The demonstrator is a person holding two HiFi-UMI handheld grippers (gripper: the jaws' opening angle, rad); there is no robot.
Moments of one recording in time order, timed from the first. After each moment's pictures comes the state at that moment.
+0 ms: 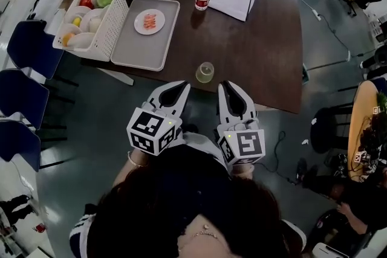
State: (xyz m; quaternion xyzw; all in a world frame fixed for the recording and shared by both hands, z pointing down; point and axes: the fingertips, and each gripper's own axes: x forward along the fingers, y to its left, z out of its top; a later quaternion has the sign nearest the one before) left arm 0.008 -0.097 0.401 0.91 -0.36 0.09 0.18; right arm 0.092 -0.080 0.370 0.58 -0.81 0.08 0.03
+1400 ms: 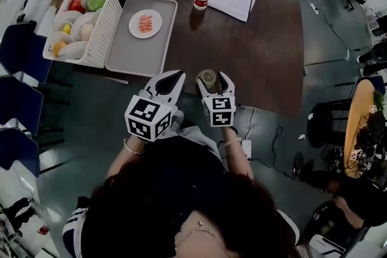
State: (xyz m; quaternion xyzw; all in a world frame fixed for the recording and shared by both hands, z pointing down) left arm -0.005 -0.177 0.433 0.91 -0.35 0.09 0.19; right arm 0.087 -0.184 0.569 0.58 -0.77 0.17 0.22
